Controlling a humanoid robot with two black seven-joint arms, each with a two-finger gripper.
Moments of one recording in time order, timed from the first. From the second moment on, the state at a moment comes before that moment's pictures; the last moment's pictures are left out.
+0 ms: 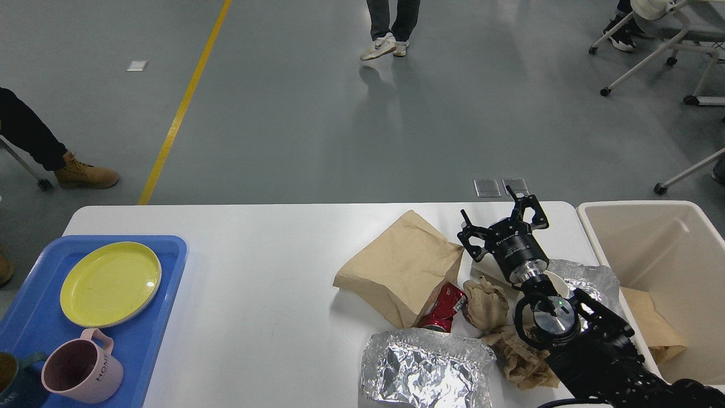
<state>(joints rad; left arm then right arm) -1.29 1.06 0.17 -0.55 0.07 -0.96 0.36 0.54 -0.02 1.01 0.42 0.02 0.56 0.21</state>
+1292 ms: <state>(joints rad) -0.81 0.45 -1.02 -0.26 -0.16 -0.60 0.11 0.54 -0.02 1.01 0.42 0.02 0.56 0.21</state>
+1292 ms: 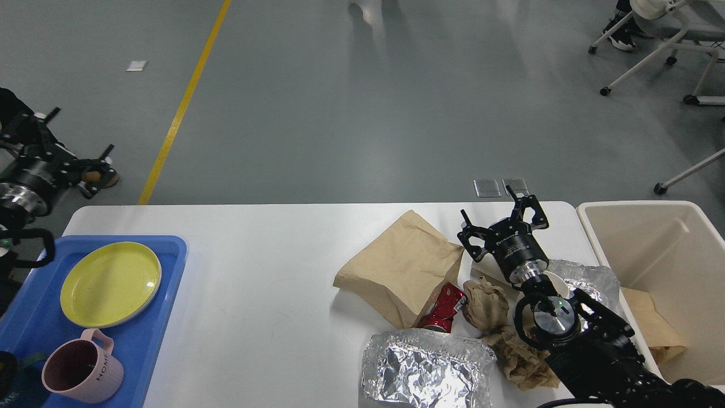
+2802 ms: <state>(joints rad) -0.73 0.13 -1.15 -0.27 -0.18 -0.46 0.08 0.54 -0.02 1.01 0.42 0.02 0.56 0.21</state>
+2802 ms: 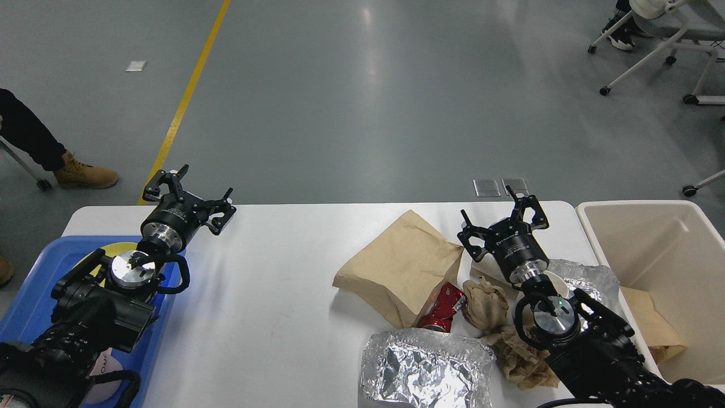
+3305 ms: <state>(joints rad) -0.72 0.13 -1.14 -0.27 -0.18 -0.48 0.06 0.54 -0.02 1.01 0.42 0.02 0.56 0.21</state>
